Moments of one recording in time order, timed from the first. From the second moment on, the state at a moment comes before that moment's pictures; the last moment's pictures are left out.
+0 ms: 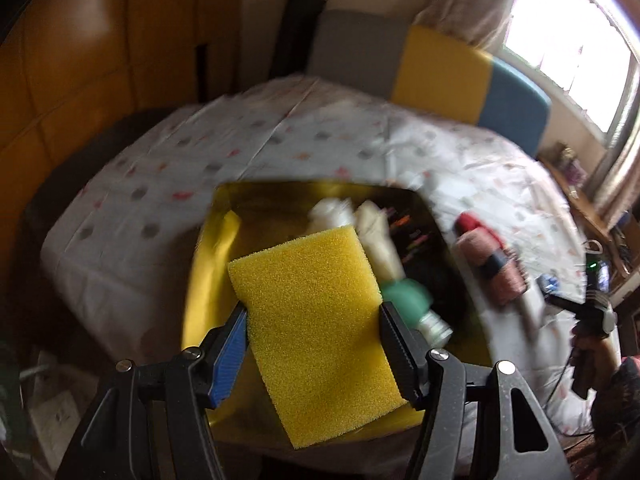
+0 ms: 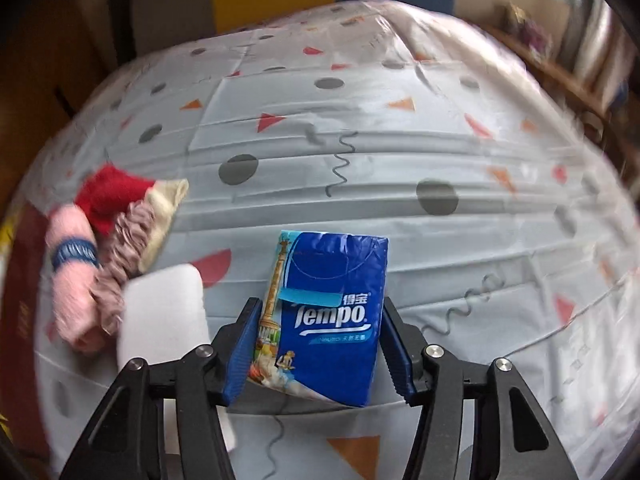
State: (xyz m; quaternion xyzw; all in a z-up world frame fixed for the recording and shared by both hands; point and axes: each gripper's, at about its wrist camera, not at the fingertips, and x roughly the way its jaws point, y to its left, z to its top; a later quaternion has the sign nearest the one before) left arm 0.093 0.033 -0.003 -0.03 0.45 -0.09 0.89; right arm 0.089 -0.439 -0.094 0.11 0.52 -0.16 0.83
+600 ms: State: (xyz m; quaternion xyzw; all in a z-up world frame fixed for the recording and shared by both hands) left arm 0.151 0.004 -0.056 0.01 0.51 -0.09 0.86; right arm 0.085 -0.435 -0.091 0.10 0.51 -0.15 0.84
